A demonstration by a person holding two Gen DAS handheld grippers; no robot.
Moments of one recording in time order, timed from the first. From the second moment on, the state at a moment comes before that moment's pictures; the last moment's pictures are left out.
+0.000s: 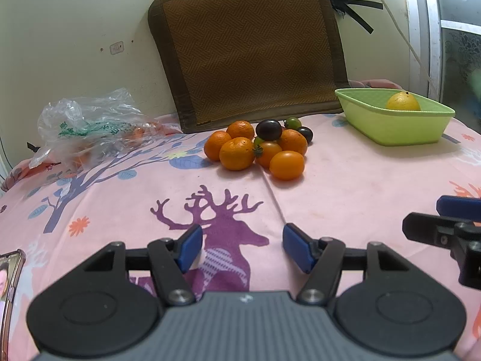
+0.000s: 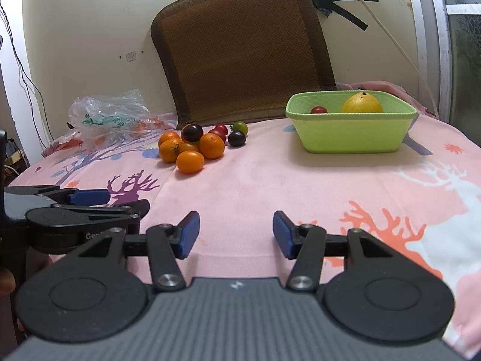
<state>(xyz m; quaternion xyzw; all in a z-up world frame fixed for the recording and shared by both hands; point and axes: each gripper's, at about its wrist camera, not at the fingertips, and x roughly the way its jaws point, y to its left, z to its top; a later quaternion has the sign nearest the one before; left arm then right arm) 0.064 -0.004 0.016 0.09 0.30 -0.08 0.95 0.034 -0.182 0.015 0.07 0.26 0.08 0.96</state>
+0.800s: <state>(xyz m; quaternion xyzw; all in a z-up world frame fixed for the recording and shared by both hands) 0.065 0.020 0.019 0.00 0.30 -0.12 0.95 0.048 -0.174 0.015 0.05 0.28 0.08 0.96</state>
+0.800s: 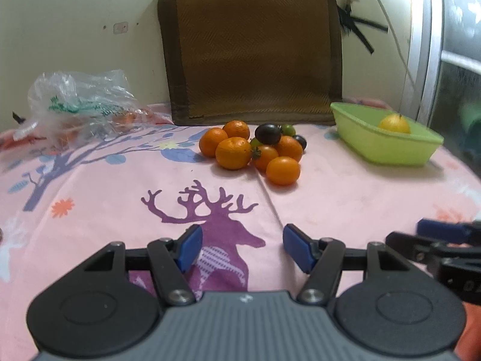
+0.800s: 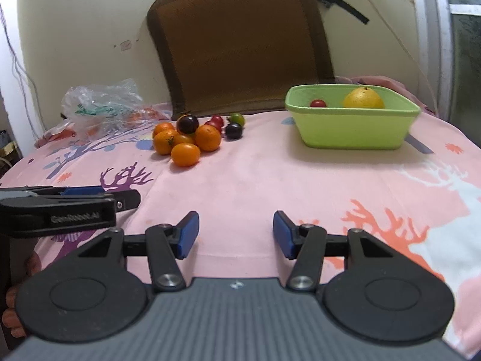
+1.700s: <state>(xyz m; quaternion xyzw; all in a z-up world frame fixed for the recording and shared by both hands) 0.114 -0.006 0.030 0.01 0.29 -0.18 0.94 0.202 -0.159 0.035 0.05 0.34 0.17 0.92</state>
